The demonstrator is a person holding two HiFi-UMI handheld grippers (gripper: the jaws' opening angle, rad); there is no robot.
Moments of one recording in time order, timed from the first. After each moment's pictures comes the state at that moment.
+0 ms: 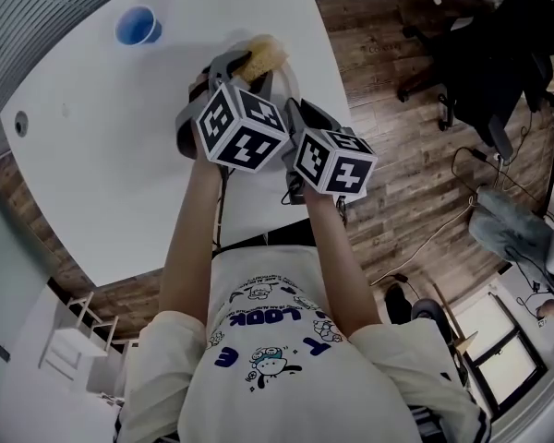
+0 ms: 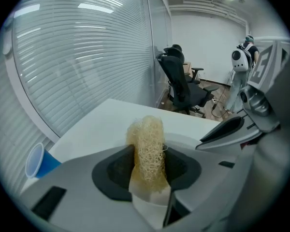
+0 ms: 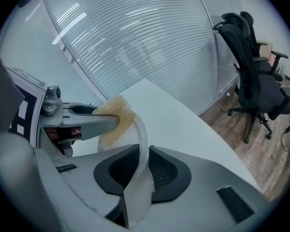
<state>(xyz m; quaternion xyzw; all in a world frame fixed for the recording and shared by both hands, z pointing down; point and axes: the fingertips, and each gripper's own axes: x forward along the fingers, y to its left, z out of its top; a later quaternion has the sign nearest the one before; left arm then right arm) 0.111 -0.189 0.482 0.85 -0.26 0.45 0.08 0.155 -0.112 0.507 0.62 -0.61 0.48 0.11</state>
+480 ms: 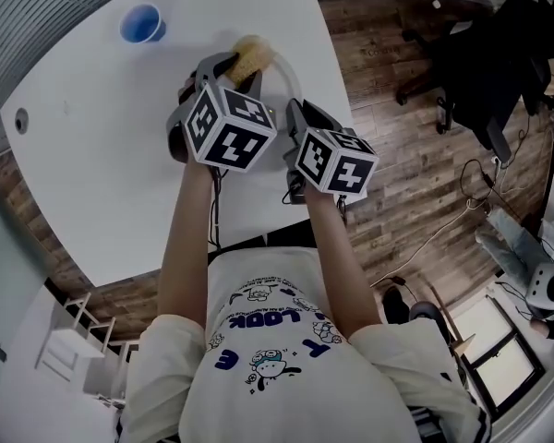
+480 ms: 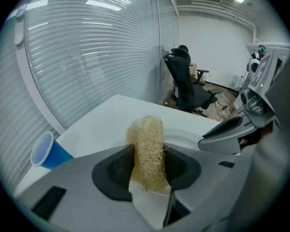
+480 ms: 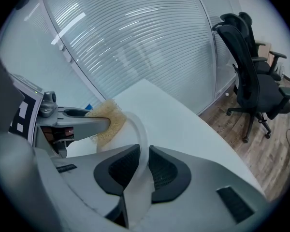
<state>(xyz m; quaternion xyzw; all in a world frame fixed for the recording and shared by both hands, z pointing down) 0.087 -0.194 0.479 0.84 -0.28 0.45 0.11 0.155 -0.112 0.507 0.63 -0.61 0.48 0.11</state>
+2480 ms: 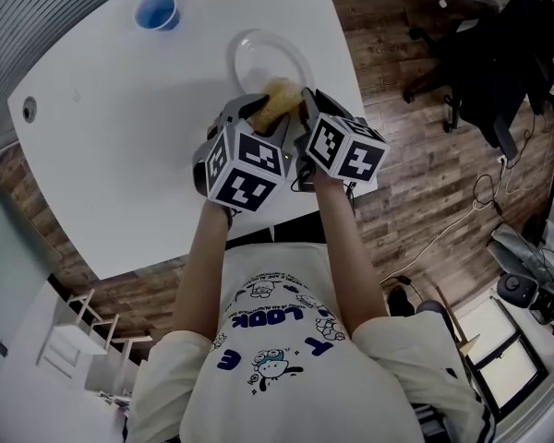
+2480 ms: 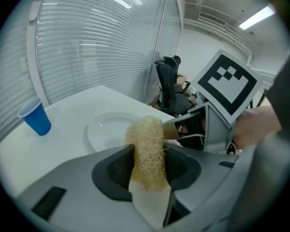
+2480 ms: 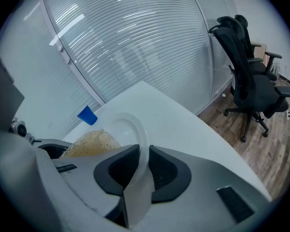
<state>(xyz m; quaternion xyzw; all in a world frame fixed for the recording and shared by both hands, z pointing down) 0.087 -0.099 0.475 0.87 -0.21 0.41 0.20 0.155 -0.114 0.507 0.64 -0.59 0.47 0.10</state>
